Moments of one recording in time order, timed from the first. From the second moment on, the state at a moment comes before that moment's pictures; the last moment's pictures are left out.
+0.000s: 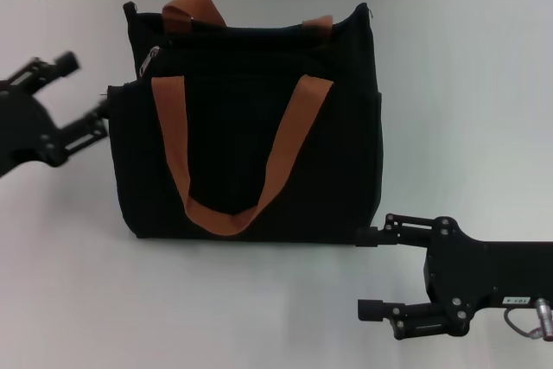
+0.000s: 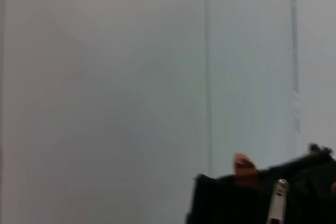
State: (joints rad) left arm -0.32 -1.99 0.53 0.38 1.62 1.62 -0.78; right arm 0.44 2.08 -0.81 -0.41 -1.95 -1.81 0.96
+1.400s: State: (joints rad) left arm -0.41 -2.06 0.42 0.42 1.71 1.56 -0.64; right arm 0.43 2.08 -0.81 -0.41 -1.95 -1.82 0.96
